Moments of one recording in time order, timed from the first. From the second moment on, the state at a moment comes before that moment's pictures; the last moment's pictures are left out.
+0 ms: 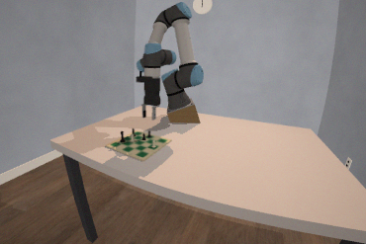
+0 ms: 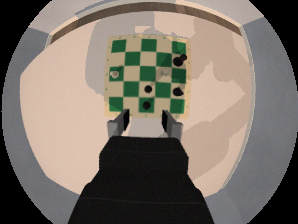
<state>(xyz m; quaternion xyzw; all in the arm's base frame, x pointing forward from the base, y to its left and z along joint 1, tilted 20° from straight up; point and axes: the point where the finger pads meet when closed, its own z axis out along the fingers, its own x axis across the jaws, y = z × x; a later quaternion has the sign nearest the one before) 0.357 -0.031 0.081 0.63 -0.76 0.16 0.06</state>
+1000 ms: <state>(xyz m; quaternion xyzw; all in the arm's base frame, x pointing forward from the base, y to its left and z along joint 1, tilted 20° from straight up) 0.354 -0.022 0.106 0.63 -0.76 0.16 0.06</state>
